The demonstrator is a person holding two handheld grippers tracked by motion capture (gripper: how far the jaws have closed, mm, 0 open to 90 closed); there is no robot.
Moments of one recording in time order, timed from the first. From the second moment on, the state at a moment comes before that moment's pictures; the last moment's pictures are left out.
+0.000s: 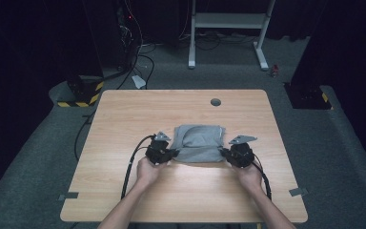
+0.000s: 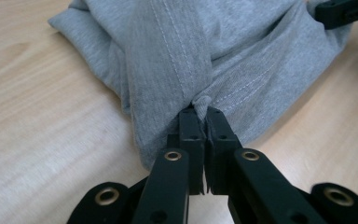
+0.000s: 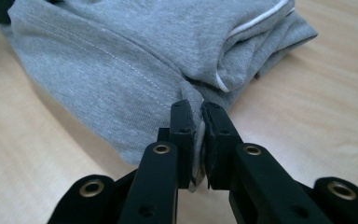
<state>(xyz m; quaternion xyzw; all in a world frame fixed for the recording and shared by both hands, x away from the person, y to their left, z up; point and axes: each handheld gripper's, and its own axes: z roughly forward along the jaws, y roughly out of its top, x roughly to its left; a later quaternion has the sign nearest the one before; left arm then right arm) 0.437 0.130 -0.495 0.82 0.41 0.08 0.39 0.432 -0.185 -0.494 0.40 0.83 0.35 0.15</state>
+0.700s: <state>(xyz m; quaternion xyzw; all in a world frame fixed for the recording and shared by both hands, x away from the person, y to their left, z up) 0.398 0.140 -0.489 0.83 0.38 0.10 0.40 0.389 -0.187 -0.494 0.38 0.83 0.38 0.16</state>
